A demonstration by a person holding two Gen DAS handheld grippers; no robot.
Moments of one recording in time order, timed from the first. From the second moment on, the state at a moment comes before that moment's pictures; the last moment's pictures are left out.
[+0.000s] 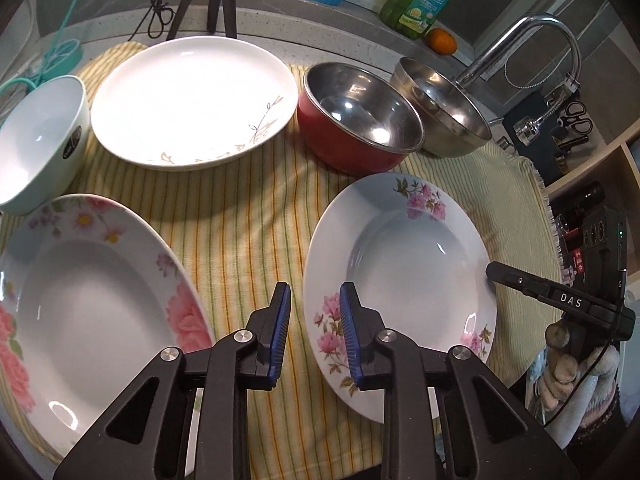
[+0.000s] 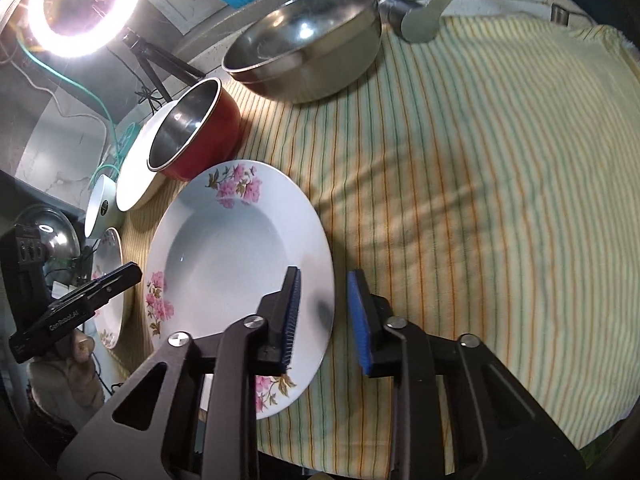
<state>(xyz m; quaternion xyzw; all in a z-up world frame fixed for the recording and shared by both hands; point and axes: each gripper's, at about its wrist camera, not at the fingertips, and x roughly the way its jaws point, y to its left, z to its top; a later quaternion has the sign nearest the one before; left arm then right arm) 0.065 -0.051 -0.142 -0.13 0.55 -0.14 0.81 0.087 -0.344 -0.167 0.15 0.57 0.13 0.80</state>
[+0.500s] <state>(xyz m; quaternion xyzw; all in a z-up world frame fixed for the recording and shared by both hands) 0.073 -0.053 -0.155 -0.14 0.56 -0.15 0.80 0.096 -0.346 -0.178 0.18 0.59 0.15 0.77</state>
